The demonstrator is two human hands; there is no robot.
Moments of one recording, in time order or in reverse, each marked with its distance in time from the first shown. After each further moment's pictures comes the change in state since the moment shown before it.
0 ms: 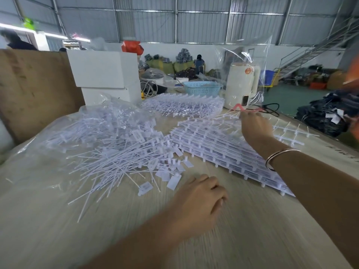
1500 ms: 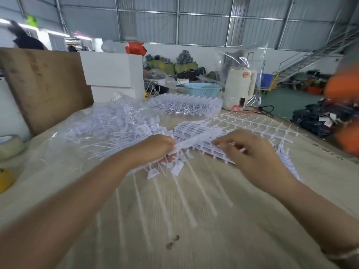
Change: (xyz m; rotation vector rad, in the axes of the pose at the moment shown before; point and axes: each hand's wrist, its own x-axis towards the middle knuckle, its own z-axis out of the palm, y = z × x) left_hand -0.001 -0.052 -0.105 -0.584 -0.080 -0.666; right_hand -0.169 -0.046 -0.155 1.005 -0.048 -0.227
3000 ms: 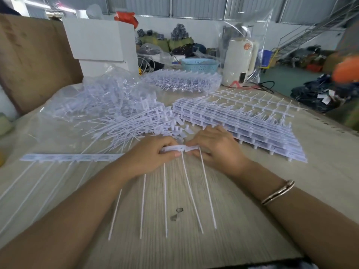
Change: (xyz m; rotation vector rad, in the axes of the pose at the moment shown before) left_hand -0.024 -0.062 0.025 0.309 0.029 0.397; right_hand 0.007 0.059 0.083 -0.348 -0.055 -0.574
